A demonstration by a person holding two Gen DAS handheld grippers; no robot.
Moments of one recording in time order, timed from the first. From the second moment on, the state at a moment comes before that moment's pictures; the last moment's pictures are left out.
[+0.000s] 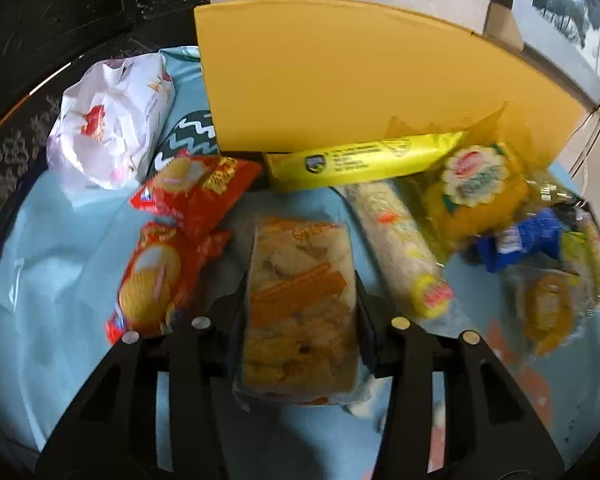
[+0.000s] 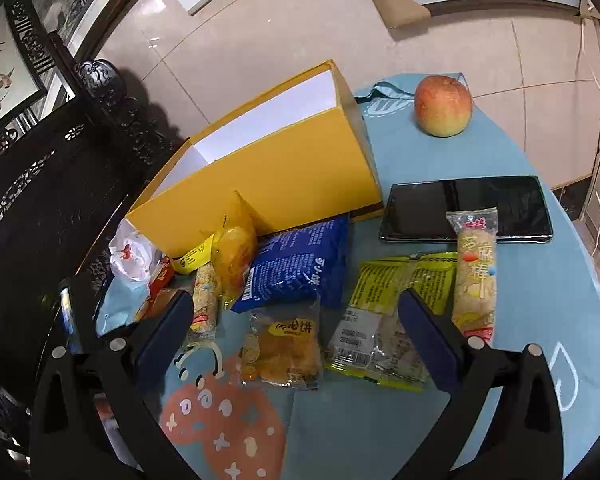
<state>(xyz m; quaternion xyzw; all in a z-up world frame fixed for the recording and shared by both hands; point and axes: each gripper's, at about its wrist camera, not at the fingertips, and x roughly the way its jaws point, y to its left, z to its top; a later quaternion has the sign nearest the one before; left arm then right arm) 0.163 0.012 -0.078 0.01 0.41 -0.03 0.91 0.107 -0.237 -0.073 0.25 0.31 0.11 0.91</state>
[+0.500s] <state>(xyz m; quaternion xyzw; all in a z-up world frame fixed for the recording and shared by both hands) 0.109 0.004 -0.089 0.00 0.40 -0.05 0.91 0.112 -0.178 -0.096 0.08 0.34 0.10 0.93</state>
